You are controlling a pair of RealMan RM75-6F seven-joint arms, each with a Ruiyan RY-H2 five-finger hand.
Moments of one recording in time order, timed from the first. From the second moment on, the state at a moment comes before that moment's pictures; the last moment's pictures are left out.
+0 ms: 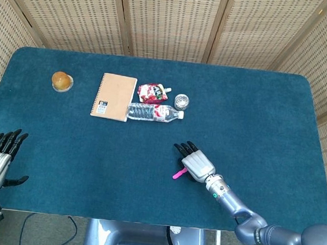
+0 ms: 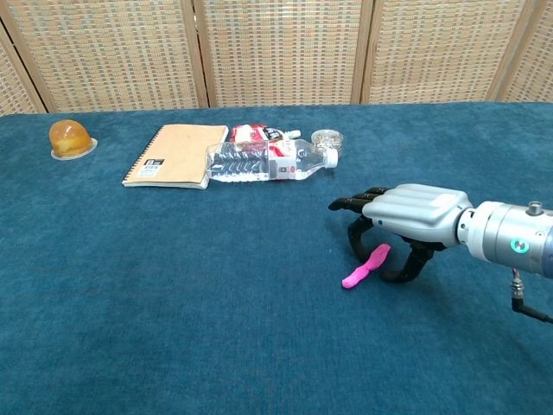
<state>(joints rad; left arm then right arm) -0.13 -1.10 -0.01 -1.77 1.43 1.39 0.23 0.77 -1.63 0.05 -1.23 -1.42 0.82 -0.20</state>
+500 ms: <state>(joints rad) -0.13 -1.10 -0.01 -1.77 1.43 1.38 0.23 0.77 -1.65 0.05 -1.22 -1.42 0.83 -0.19</state>
